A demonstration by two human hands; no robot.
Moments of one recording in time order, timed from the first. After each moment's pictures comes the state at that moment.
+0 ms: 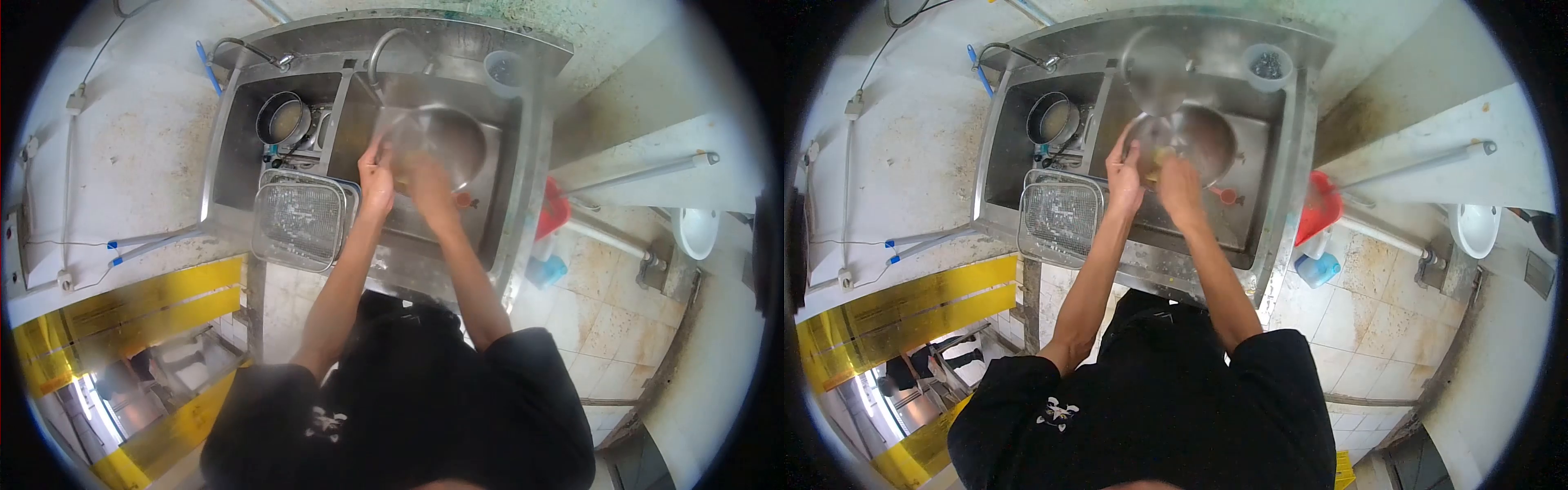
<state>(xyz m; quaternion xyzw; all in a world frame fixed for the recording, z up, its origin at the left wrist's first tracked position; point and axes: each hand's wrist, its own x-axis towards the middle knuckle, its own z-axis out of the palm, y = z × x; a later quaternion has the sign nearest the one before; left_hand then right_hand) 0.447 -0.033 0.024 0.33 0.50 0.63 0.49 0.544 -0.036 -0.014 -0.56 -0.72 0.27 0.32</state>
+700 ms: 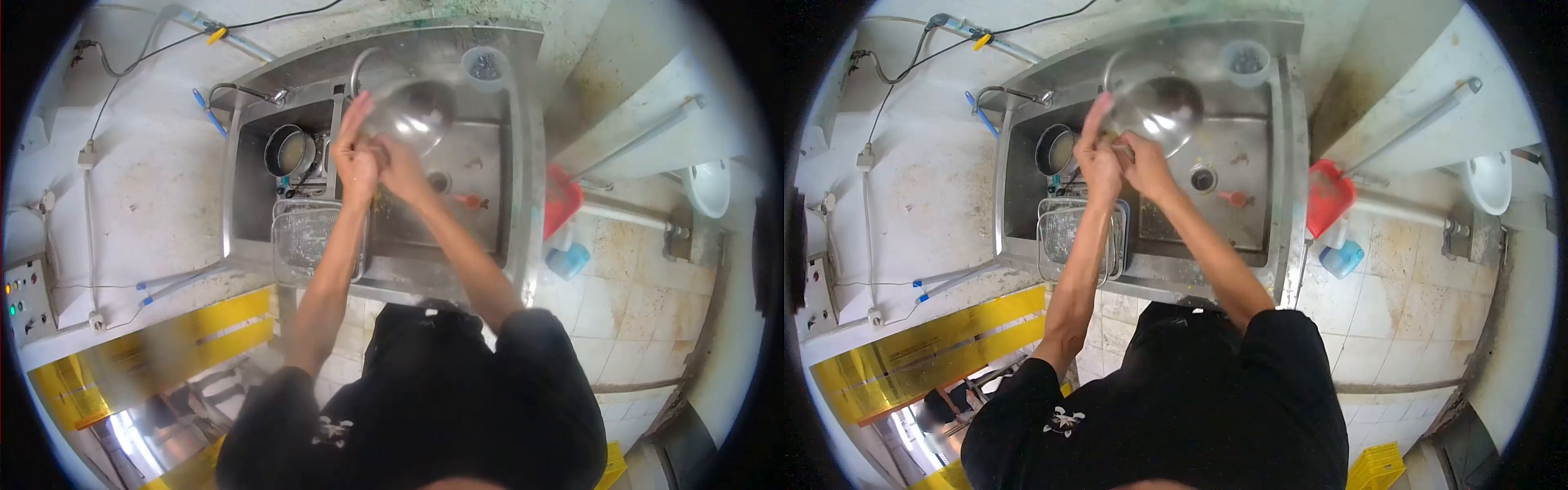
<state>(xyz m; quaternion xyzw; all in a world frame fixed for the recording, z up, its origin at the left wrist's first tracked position) 0.450 0.000 0.108 0.62 0.49 0.55 0.27 0.529 -0.005 0.047 -0.43 -0.61 0.40 0.53</state>
